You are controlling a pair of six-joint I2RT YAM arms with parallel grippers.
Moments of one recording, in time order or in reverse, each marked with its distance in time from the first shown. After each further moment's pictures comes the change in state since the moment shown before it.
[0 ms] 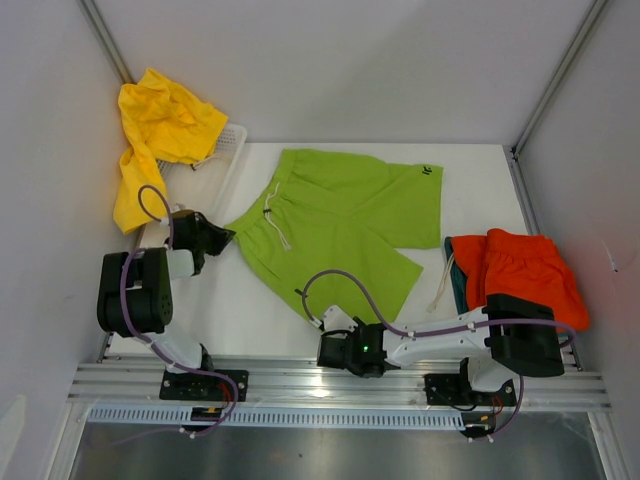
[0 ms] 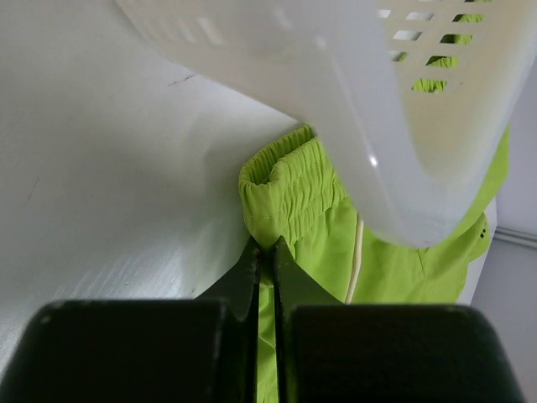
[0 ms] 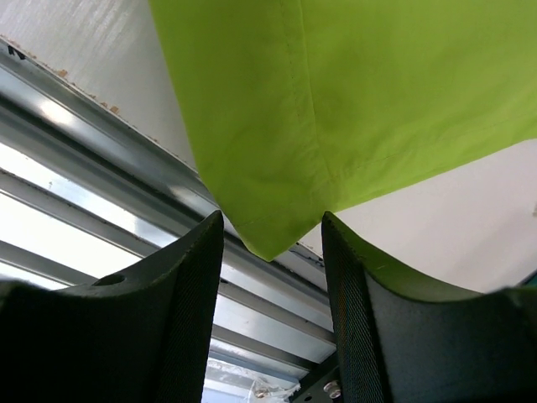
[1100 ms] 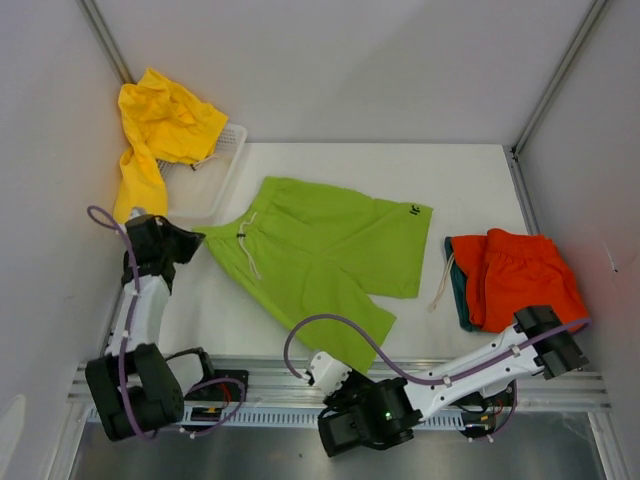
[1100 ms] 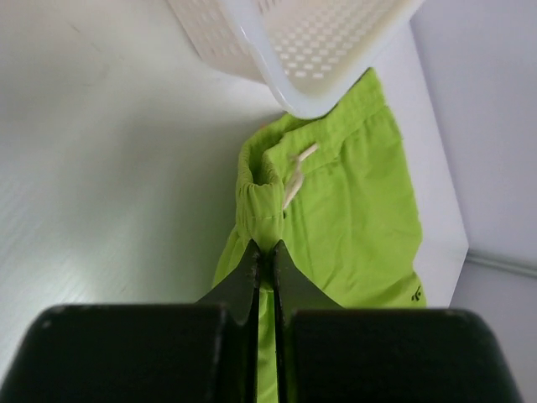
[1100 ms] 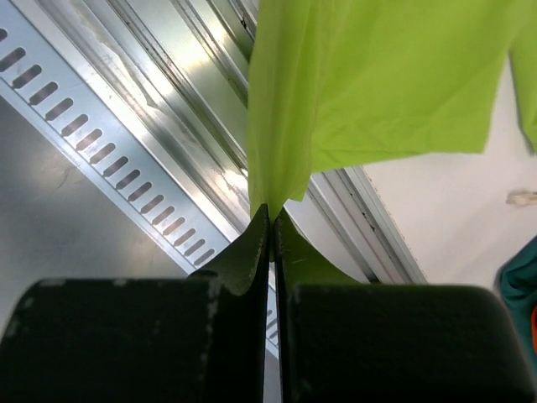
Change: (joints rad) left arm 0.129 -0.508 0.019 -0.518 0.003 0.072; right arm 0.450 -0.061 0.232 -0.257 0.221 0.223
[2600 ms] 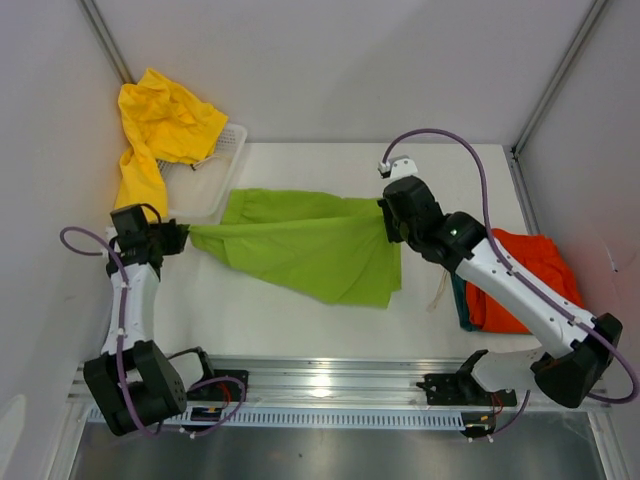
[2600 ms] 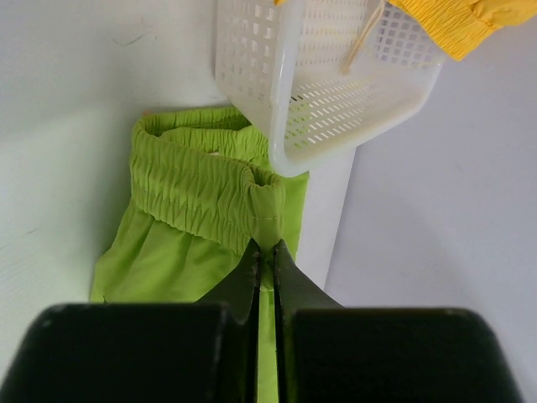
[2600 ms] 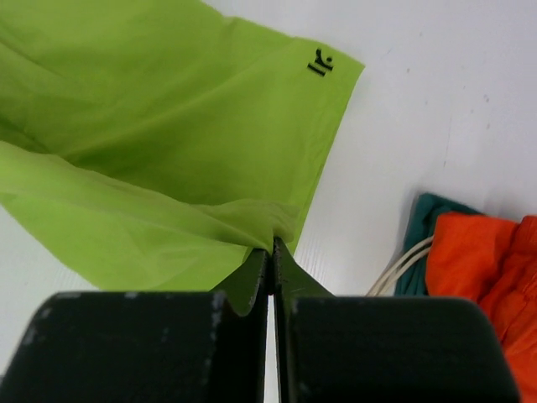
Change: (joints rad) left arm 0.107 -0.046 0.150 -0.274 -0.077 -0.499; right arm -1.175 -0.212 0.241 0.222 -0.250 -0.573
